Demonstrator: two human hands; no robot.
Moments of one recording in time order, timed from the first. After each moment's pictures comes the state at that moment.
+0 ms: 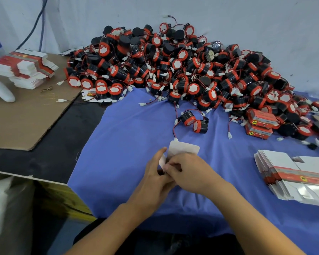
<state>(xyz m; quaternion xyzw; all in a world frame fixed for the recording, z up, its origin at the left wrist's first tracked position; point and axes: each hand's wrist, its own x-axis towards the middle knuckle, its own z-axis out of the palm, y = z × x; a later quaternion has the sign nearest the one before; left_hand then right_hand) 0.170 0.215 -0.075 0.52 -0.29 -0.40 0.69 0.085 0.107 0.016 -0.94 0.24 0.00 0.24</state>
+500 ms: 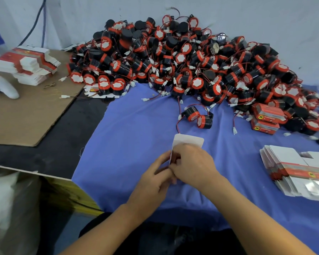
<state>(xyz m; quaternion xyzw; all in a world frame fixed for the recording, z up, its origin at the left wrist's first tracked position) 0.168 0.238 -0.074 0.66 -0.49 -0.14 0.56 0.097 0.111 0.011 -0.95 0.28 -0.05 0.13</state>
